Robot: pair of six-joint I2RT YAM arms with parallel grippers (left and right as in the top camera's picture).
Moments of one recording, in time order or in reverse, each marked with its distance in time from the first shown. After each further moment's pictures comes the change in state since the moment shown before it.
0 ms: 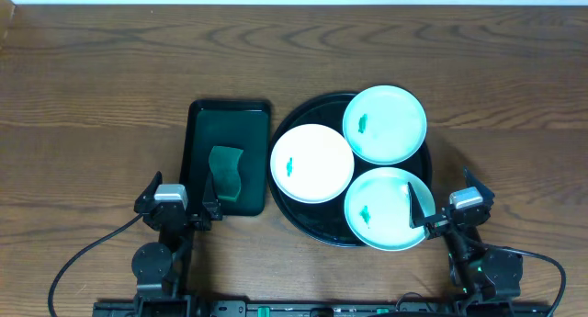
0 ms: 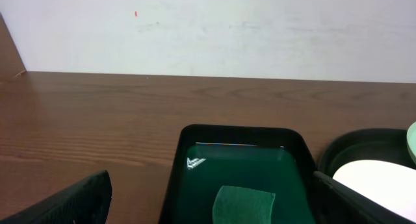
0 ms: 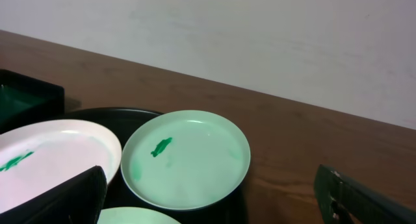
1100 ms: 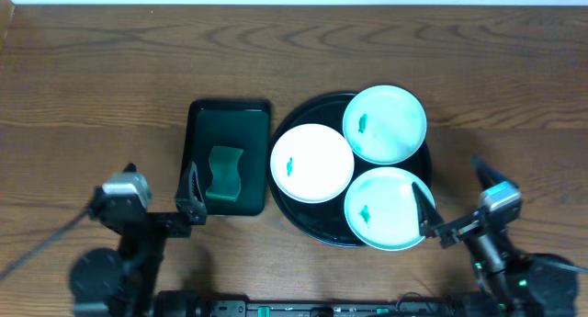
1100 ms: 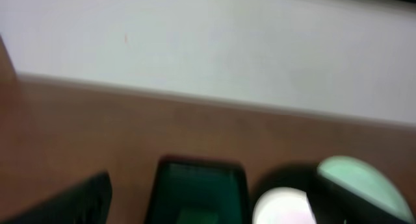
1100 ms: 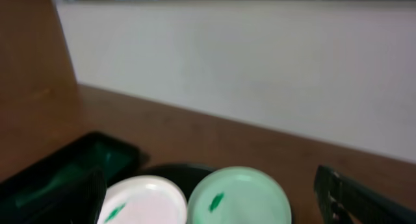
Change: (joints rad) left arm 0.000 0.352 0.777 -0.516 0.063 -0.132; right arm 0.000 0.233 0.528 -0.271 -0.177 0.139
